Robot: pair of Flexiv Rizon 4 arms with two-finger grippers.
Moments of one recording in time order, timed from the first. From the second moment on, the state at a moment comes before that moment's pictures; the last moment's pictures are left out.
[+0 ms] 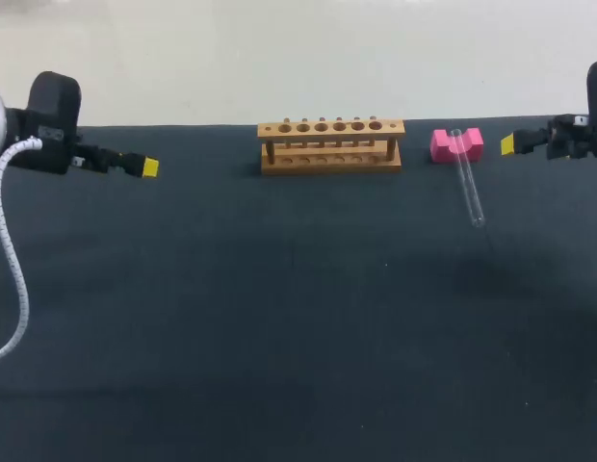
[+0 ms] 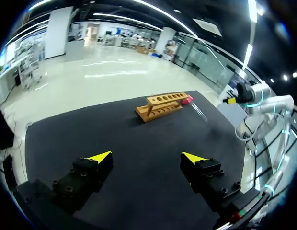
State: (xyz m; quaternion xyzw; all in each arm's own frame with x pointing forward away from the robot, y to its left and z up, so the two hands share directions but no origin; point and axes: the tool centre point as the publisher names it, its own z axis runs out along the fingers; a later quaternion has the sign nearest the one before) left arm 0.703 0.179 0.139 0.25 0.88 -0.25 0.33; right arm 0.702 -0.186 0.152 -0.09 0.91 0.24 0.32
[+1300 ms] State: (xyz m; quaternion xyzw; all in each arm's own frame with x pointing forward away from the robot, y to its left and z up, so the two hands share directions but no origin) left arm 0.784 0.109 0.098 0.51 0.72 -0.29 0.38; right arm 0.702 -0.186 0.152 -0.09 0.91 0.24 0.32
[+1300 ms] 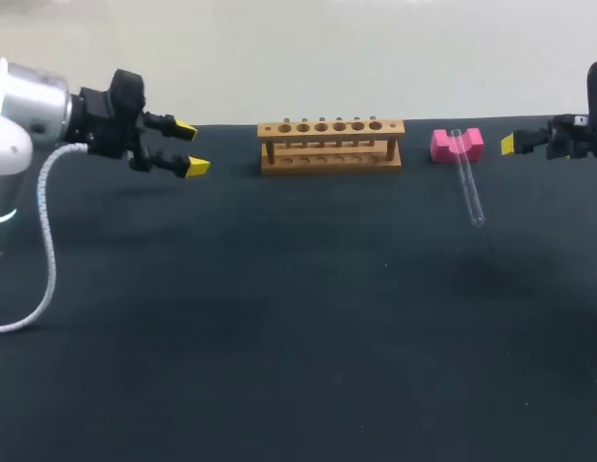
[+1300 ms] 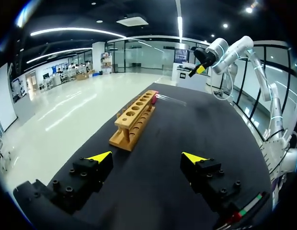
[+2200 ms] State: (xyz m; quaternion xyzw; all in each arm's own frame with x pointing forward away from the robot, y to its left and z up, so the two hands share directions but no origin) left arm 0.806 0.088 0.095 0.52 0.71 -0.32 0.37; right arm 0.702 -0.186 0.152 -0.09 0.91 0.24 0.32
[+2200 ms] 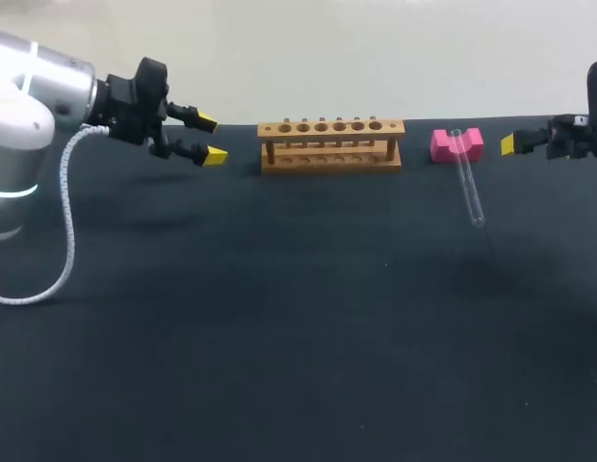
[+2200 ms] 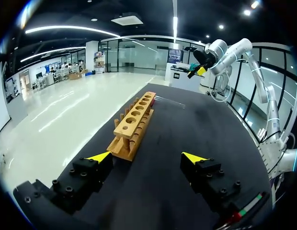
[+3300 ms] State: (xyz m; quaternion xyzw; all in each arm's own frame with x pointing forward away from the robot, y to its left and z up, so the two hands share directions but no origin) left arm 0.805 0.088 0.096 0.52 0.71 -0.32 0.37; right arm 0.708 -0.189 0.145 -0.08 0.92 0.22 0.32
